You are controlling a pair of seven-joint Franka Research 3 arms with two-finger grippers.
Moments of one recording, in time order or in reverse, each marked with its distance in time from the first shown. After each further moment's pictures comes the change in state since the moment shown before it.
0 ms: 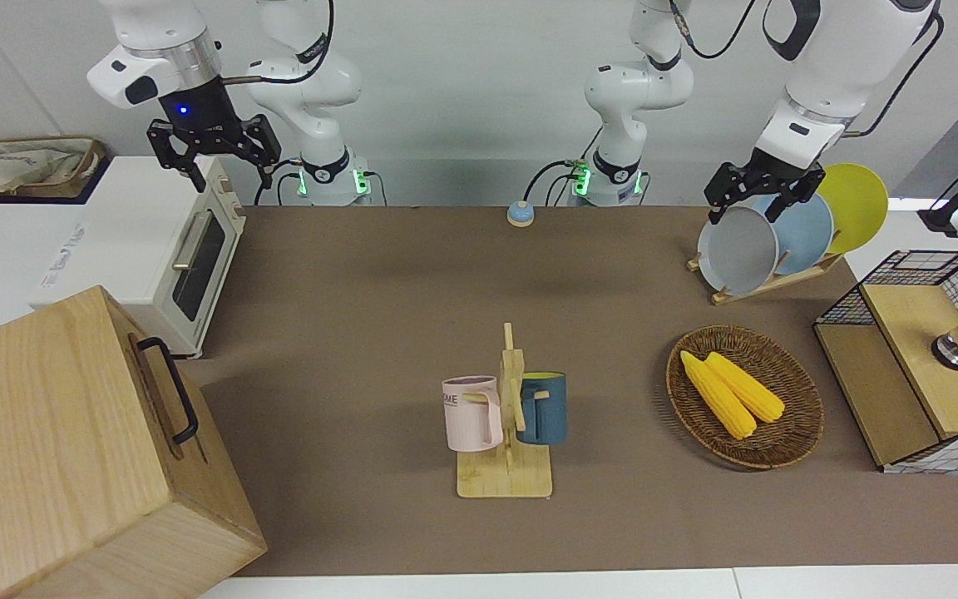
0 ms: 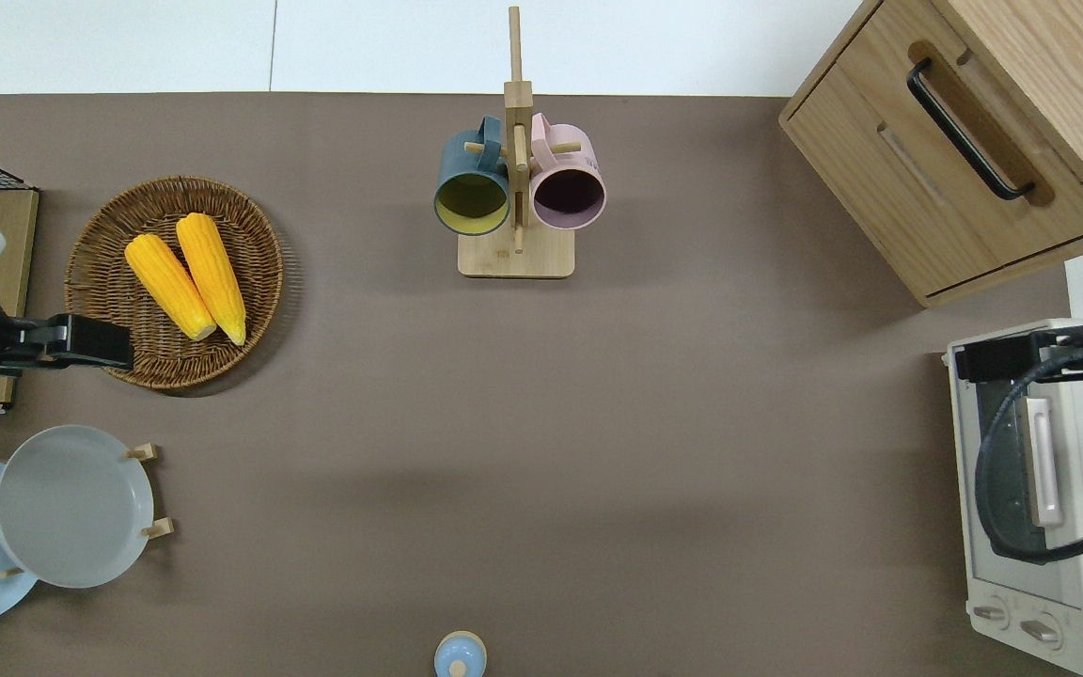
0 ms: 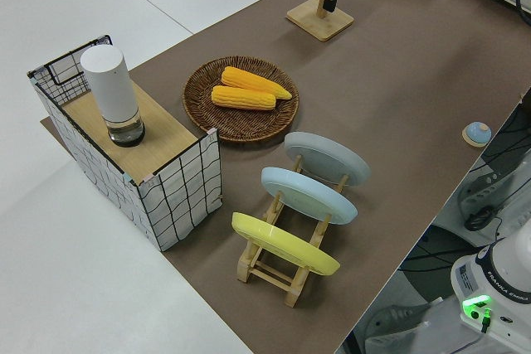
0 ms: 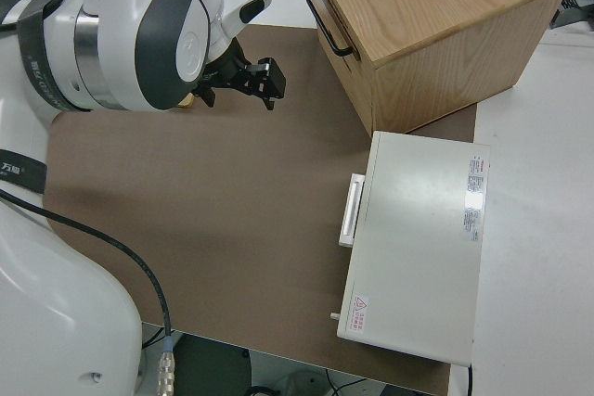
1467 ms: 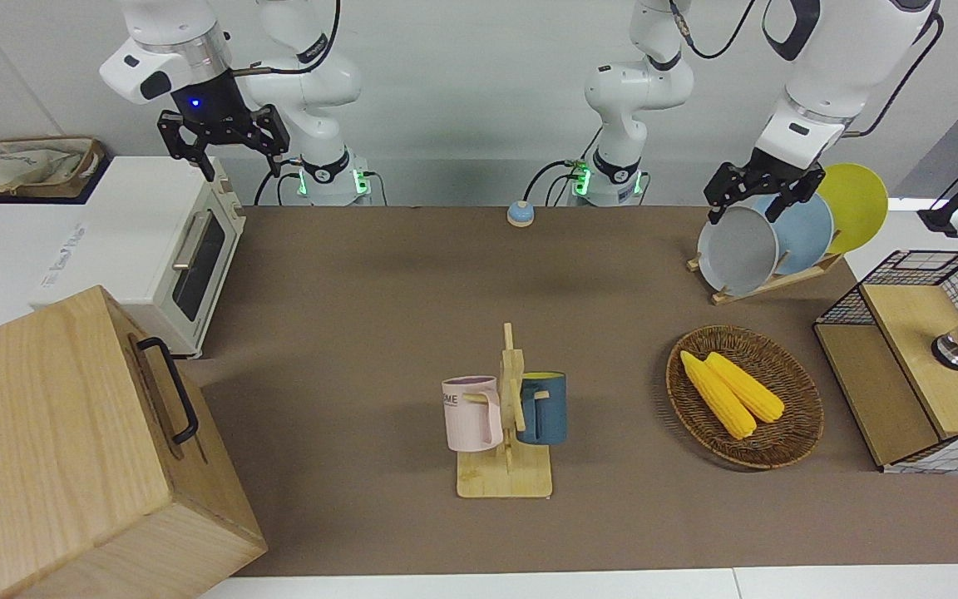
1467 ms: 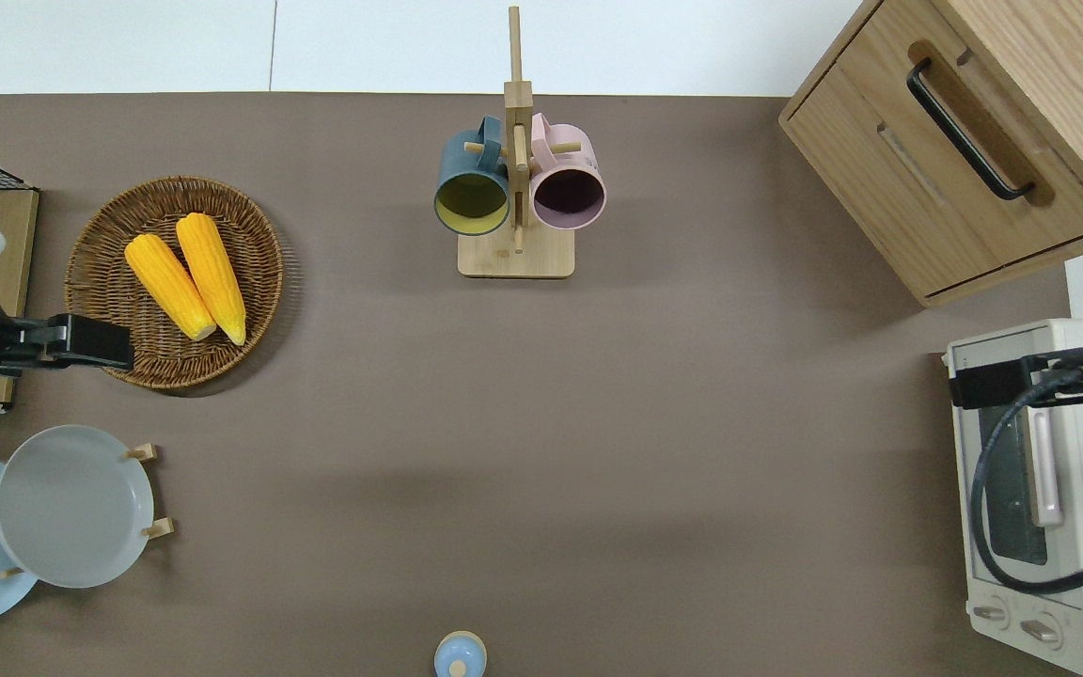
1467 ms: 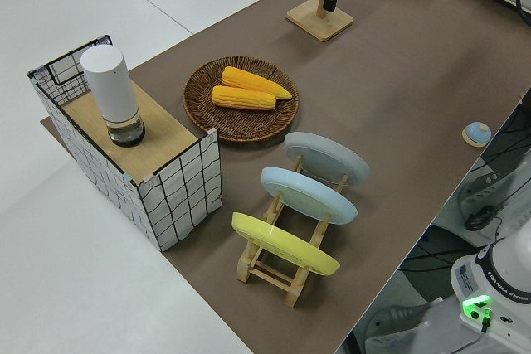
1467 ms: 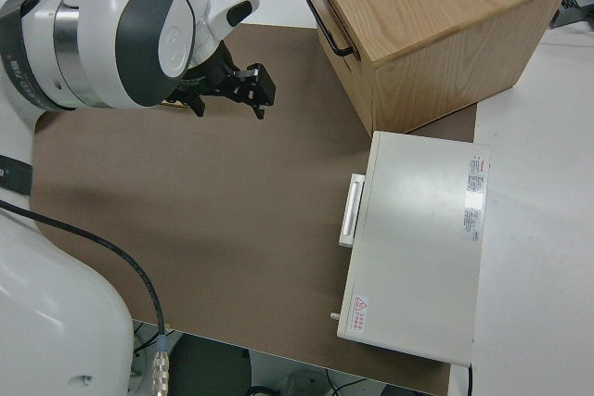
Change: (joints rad) left arm 0.000 0.000 0.000 0.000 0.000 0.000 0.000; right arm 0.039 0.000 -0.014 0.025 -0.003 -0.081 0.000
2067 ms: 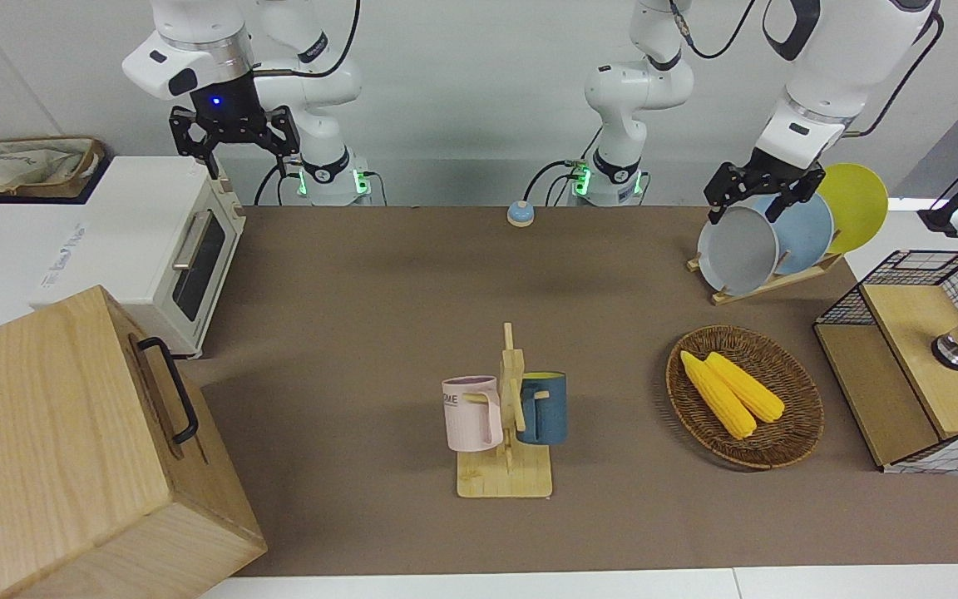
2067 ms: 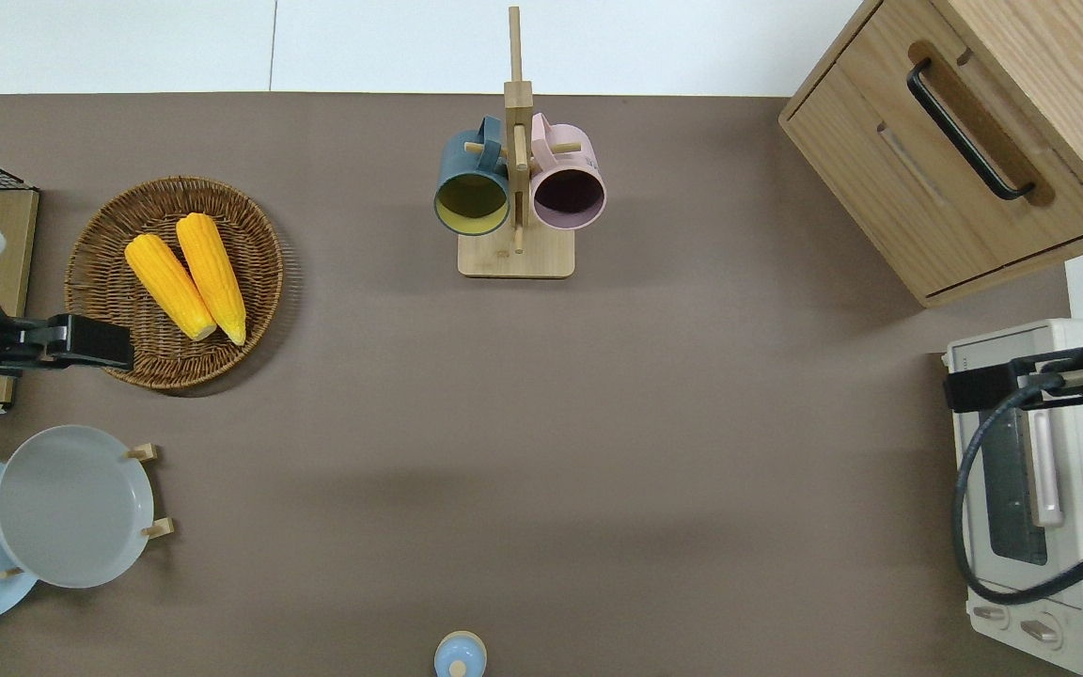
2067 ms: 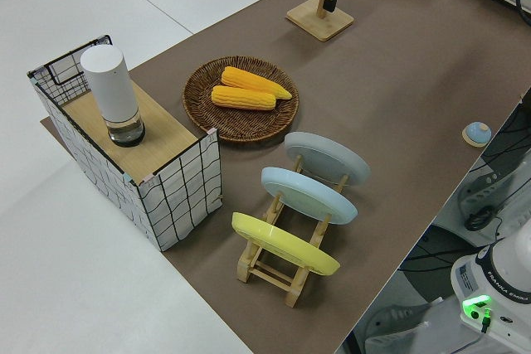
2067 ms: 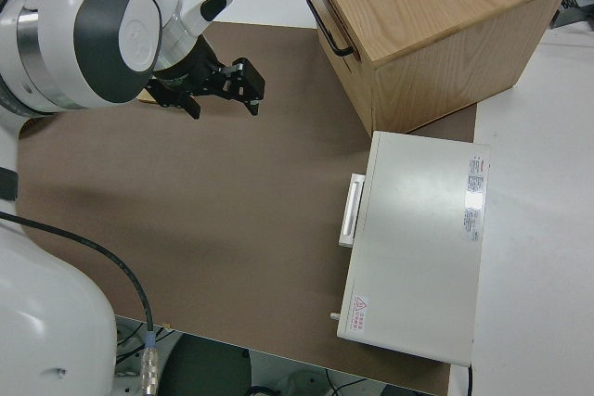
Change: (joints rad) left arm 0.000 0.000 0.000 0.000 0.000 0.000 0.000; right arm 0.065 0.000 0.007 0.000 -0.113 0.000 0.000
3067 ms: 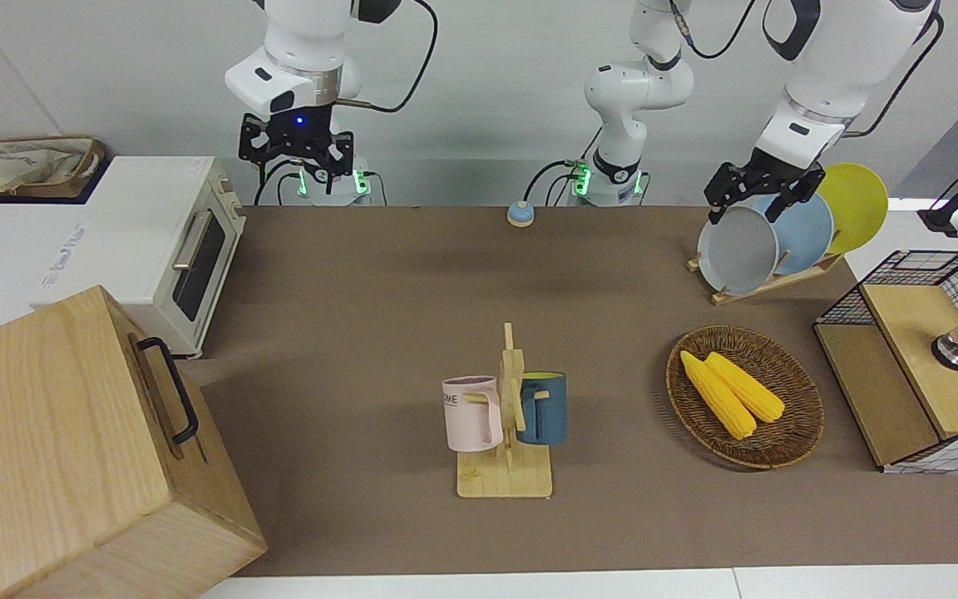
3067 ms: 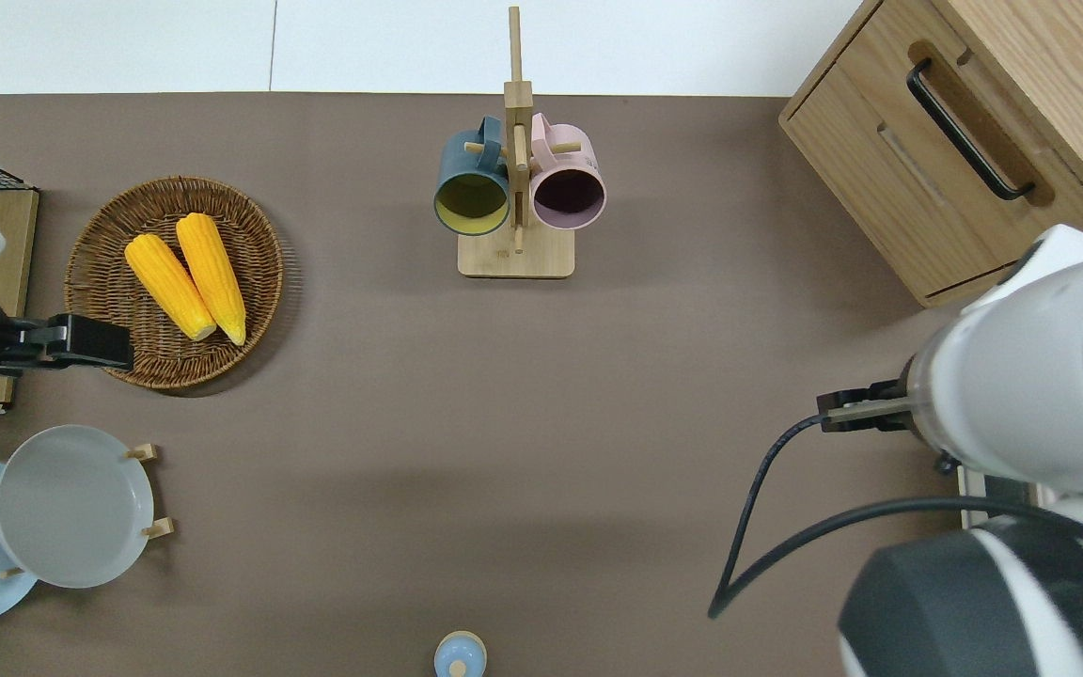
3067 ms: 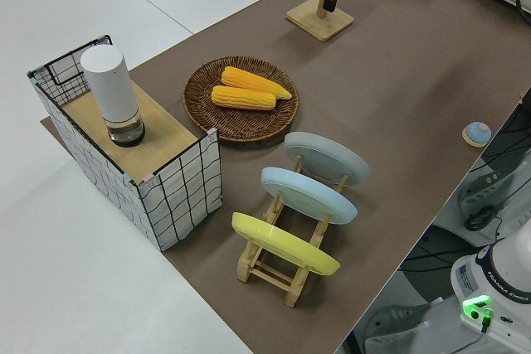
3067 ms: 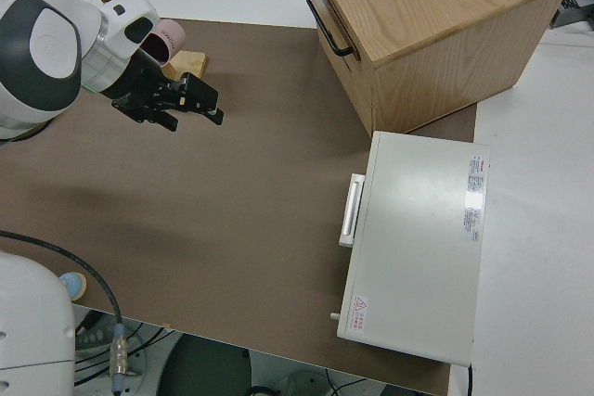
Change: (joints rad) left arm 0.000 0.000 0.000 0.000 0.000 0.000 0.000; right arm 0.088 0.013 0.127 -0.088 -0.205 0.023 0.257
